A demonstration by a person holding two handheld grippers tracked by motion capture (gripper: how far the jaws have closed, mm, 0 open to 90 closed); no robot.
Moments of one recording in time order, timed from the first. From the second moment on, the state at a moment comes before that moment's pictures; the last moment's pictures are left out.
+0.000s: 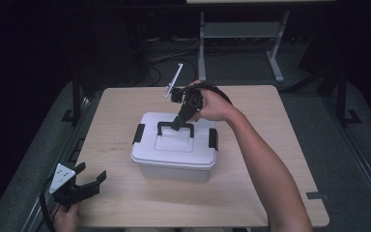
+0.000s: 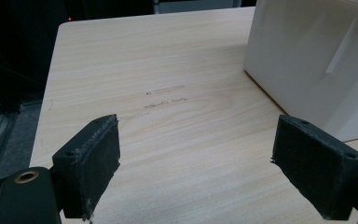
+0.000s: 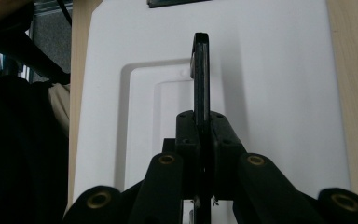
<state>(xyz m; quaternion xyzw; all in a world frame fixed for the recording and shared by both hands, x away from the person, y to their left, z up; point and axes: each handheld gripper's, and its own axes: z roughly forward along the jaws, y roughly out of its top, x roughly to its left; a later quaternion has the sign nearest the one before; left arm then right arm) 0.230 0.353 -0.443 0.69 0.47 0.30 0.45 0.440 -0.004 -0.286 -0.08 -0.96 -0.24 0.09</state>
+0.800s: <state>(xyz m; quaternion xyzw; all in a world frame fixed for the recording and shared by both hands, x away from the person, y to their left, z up) 0.230 0.353 -0.443 0.69 0.47 0.30 0.45 0.437 -0.027 -0.277 -0.10 -0.95 -0.27 0.07</state>
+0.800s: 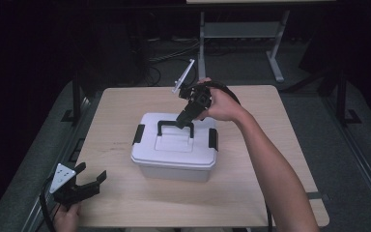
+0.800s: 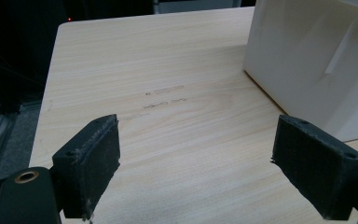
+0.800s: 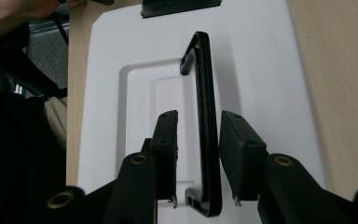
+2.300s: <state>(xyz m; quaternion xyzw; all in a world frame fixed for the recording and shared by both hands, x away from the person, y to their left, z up) 0.230 0.350 -0.444 0.70 0.47 0.30 0.45 0.420 -0.100 -0.274 -0.17 -0.94 -0.31 0.05</state>
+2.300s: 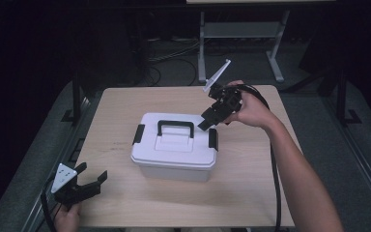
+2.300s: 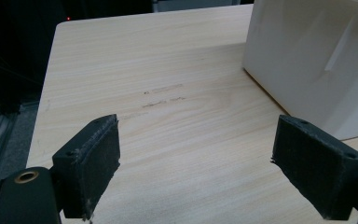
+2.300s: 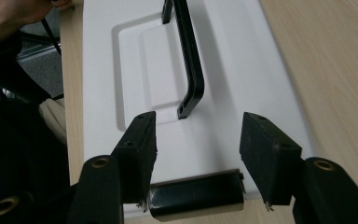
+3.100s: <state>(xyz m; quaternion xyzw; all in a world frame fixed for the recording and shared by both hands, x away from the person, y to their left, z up) 0.231 0.350 -0.444 0.70 0.47 0.31 0.45 0.410 -0.135 -0.278 -0.20 -0.93 -0.31 0.05</state>
